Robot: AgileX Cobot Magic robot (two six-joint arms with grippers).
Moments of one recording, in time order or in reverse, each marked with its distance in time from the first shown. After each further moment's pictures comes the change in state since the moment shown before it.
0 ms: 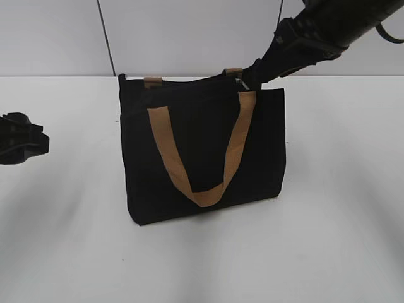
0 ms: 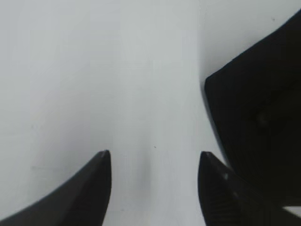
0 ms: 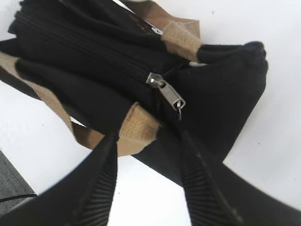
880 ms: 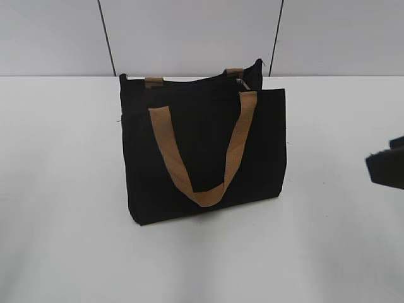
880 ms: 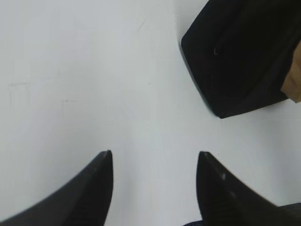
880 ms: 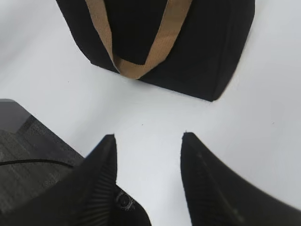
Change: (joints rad) left arm -0.153 -0.621 0.000 -0.089 0.579 0.087; right arm 0.000 -0.785 0.657 -0.030 -0.130 0.074
